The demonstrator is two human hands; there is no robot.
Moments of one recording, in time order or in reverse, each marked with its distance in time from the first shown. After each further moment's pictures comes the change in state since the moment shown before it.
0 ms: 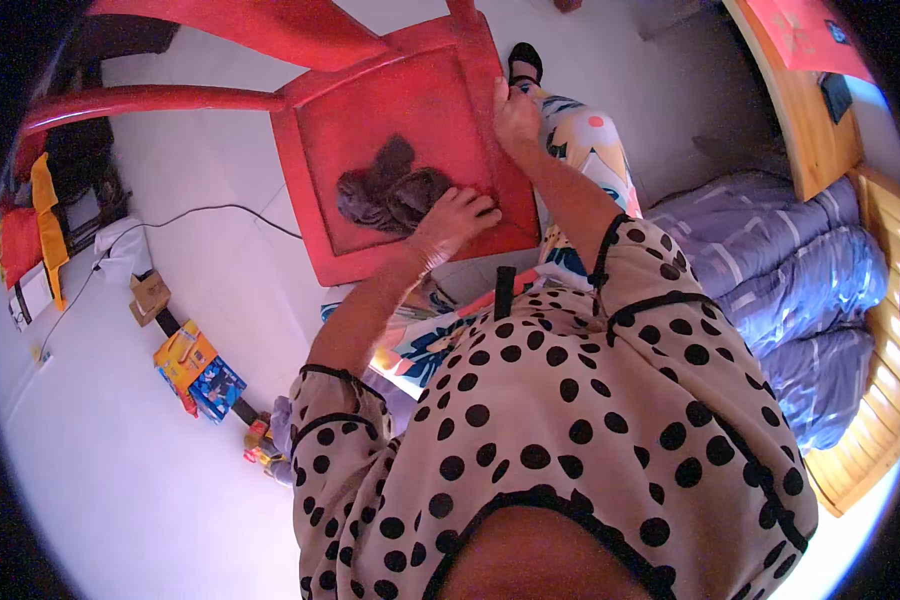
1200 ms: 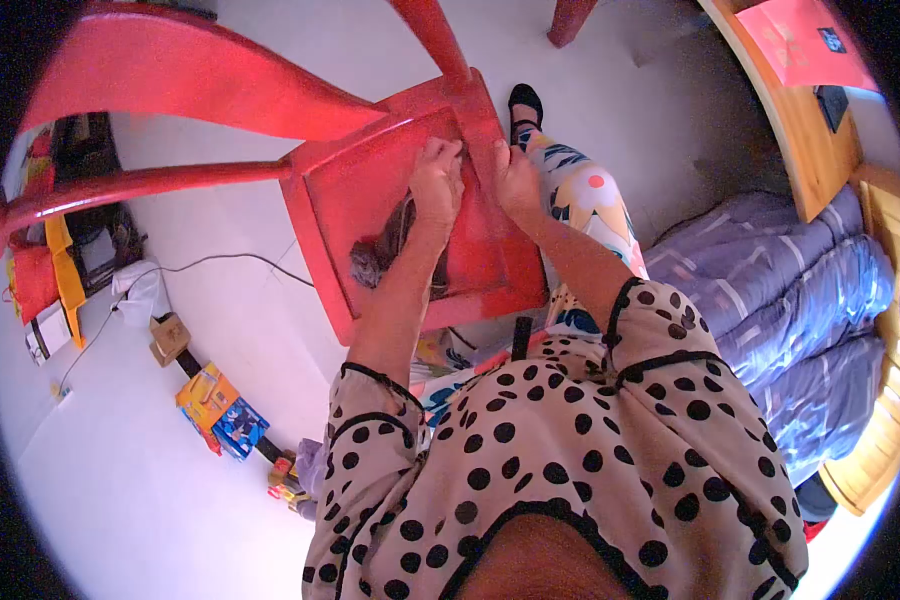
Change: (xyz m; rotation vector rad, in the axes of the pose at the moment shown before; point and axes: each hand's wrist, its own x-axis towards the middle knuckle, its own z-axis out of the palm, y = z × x) left_hand 0.101 -0.108 -0.032 -0.223 0.815 -0.471; right_hand -0.006 -0.019 -0.013 0.064 -0.099 0.134
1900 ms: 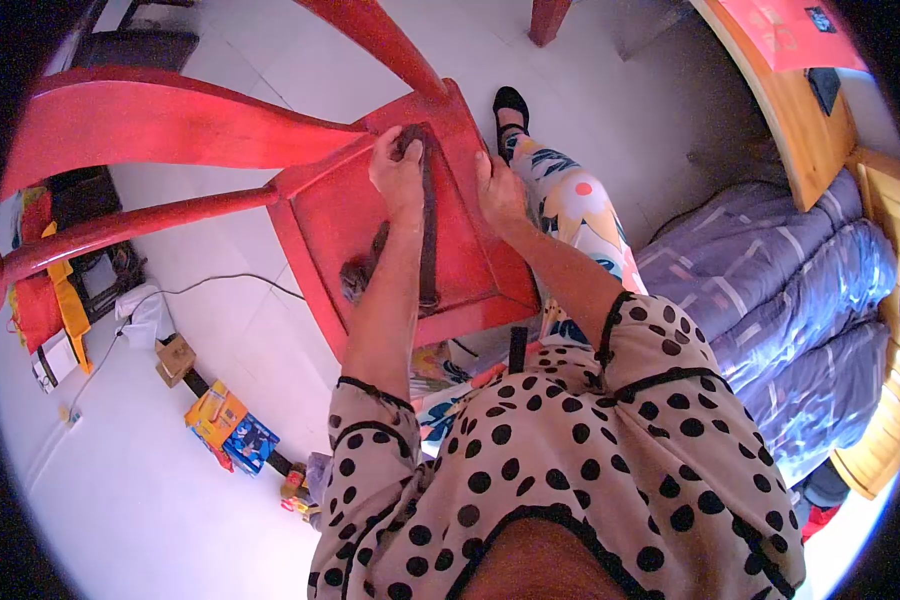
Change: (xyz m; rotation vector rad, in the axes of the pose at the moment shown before) left_hand 0.042 -0.010 0.007 -0.435 0.262 -0.620; right_hand 0.003 0.003 0.001 0.028 -0.009 -0.016
